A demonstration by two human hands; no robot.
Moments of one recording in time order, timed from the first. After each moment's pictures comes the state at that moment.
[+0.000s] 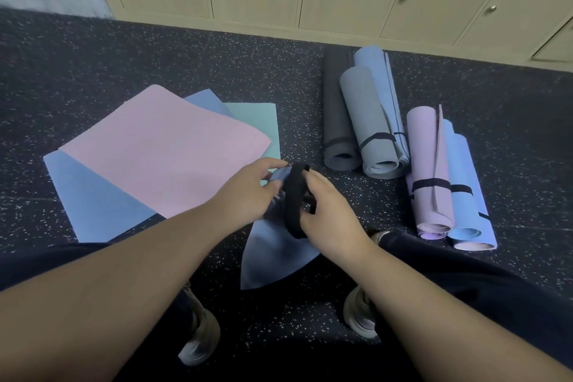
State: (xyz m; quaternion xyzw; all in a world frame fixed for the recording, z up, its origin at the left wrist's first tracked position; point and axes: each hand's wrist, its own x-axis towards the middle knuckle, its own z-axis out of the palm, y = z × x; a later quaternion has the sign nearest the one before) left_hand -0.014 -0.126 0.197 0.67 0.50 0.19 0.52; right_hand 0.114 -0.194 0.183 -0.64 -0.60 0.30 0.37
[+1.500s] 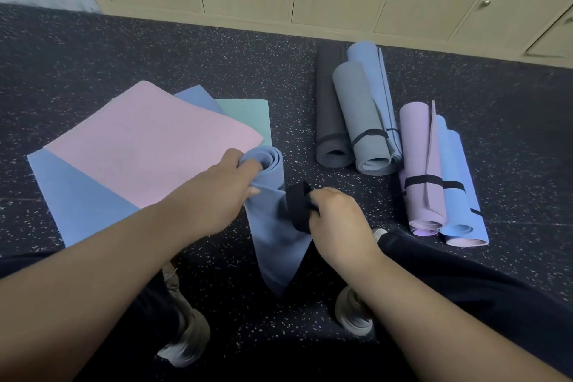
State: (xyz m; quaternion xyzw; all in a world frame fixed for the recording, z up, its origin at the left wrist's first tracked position) left_hand -0.035 -0.120 0.208 0.88 0.43 0.00 0.19; right_hand 0.135 -0.207 0.190 -0.76 -0.61 0.17 0.16
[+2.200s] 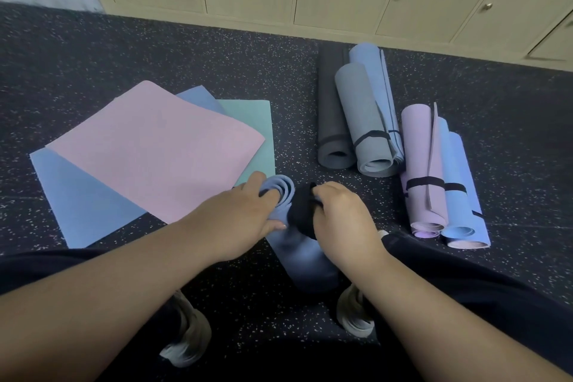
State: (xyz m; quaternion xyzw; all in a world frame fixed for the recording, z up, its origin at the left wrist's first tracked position) left_hand -0.026 -0.144 0.199 0.93 0.34 -0.09 0.08; right_hand 0.134 -0.206 0.191 -0.74 -0.63 0.14 0.20
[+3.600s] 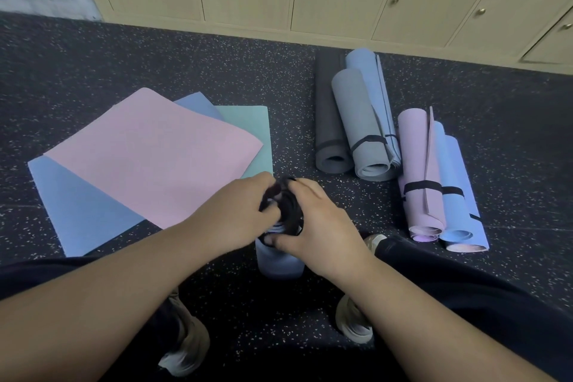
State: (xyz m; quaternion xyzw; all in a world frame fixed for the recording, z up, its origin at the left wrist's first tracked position) left_hand -0.014 -0.139 0.212 0.83 0.45 0.09 0.31; right_hand 0.121 -0.209 0.211 -0.69 -0.65 0.25 0.19
